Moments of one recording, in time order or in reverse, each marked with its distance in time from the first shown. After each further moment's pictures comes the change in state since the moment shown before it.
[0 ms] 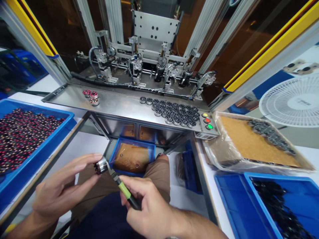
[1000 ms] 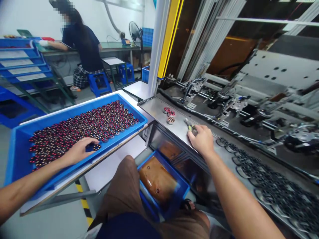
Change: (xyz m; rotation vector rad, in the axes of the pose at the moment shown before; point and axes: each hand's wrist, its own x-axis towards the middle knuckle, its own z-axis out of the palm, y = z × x) left_hand -0.153 -0.119 -0.216 0.611 -0.018 -0.953; right_hand 0.322 0.054 -0.117 -1.272 0.489 -0.266
